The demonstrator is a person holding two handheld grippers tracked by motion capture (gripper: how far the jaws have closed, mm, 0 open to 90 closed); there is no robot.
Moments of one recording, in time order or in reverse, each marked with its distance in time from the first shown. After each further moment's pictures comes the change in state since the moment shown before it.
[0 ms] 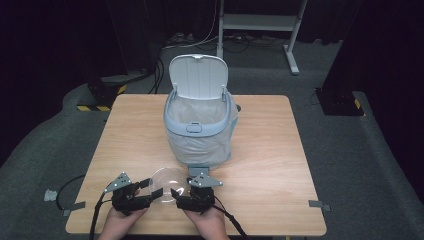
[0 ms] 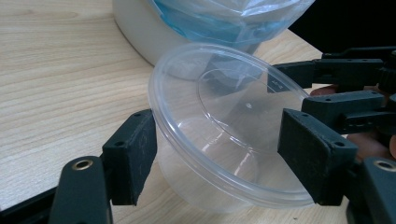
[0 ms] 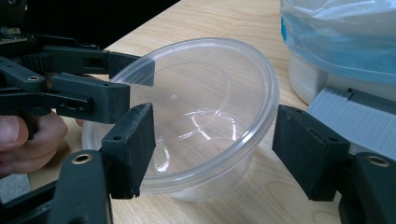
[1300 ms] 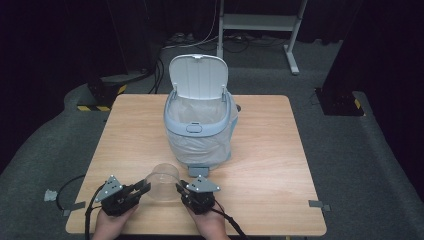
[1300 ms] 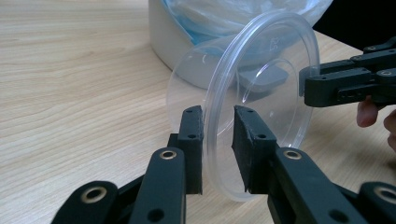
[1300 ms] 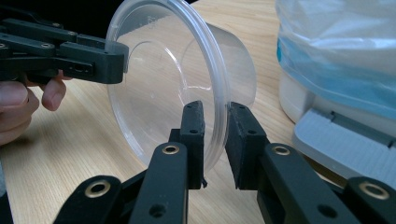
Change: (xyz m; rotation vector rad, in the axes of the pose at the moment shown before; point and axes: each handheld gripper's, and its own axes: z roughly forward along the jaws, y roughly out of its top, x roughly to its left) left arm 0.000 -0.004 -0.027 -0.075 0.135 0.132; right arm 0.009 0.000 -0.004 -0.044 -0.055 -0.123
